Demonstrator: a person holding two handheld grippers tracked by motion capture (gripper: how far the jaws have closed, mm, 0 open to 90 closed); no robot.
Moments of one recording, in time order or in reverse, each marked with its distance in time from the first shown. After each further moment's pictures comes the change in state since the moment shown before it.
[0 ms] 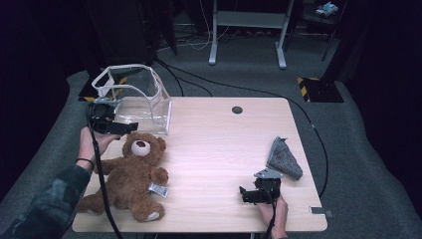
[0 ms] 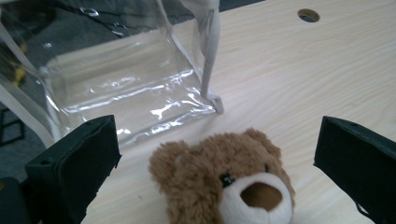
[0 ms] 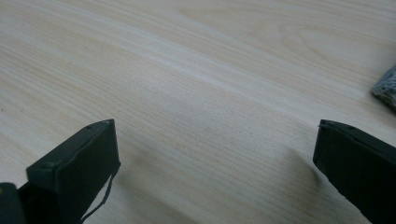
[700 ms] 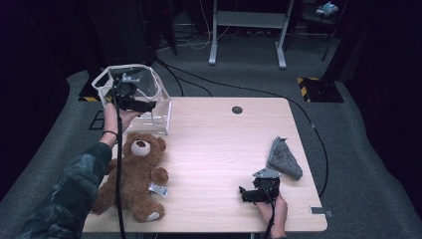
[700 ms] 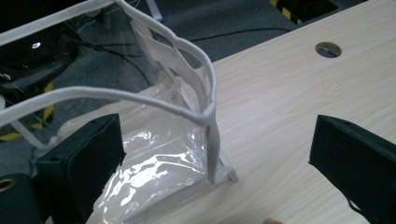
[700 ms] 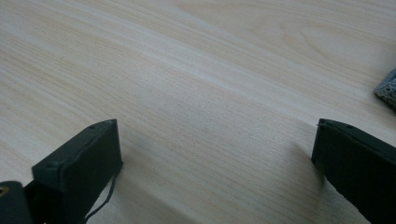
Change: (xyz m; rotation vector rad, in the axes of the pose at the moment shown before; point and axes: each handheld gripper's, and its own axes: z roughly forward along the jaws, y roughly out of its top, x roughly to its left) left arm -0.020 0.067 0.057 -0.051 0.091 0.097; right arm 0.001 0.001 0.005 0.008 -0.018 -0.001
